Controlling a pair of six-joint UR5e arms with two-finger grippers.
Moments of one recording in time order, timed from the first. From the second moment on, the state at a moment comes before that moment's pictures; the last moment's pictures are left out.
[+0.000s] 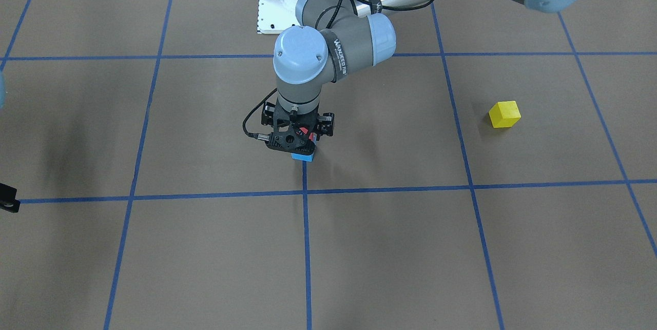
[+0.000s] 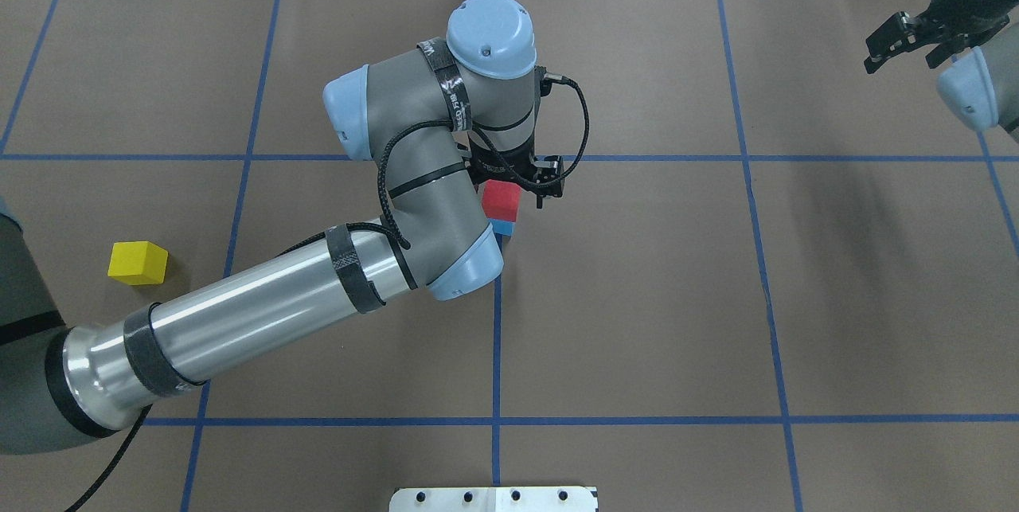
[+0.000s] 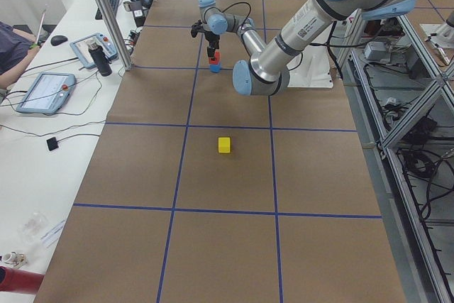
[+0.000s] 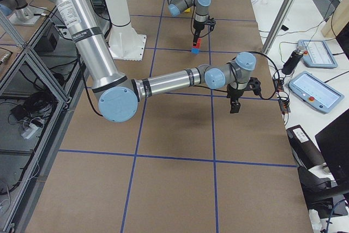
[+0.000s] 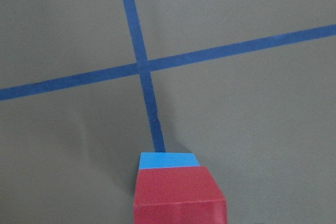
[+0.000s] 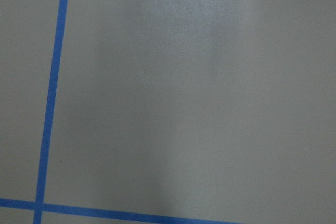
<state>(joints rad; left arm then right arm) -0.60 -2.61 -1.25 -1.59 -2.06 -0.95 1.25 -1.16 1.40 -1.46 2.27 0.37</state>
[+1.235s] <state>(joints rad) -0.76 -1.96 -2.03 -1.35 -2.07 -0.90 1.26 -1.16 1.40 -1.46 2.29 0.37</state>
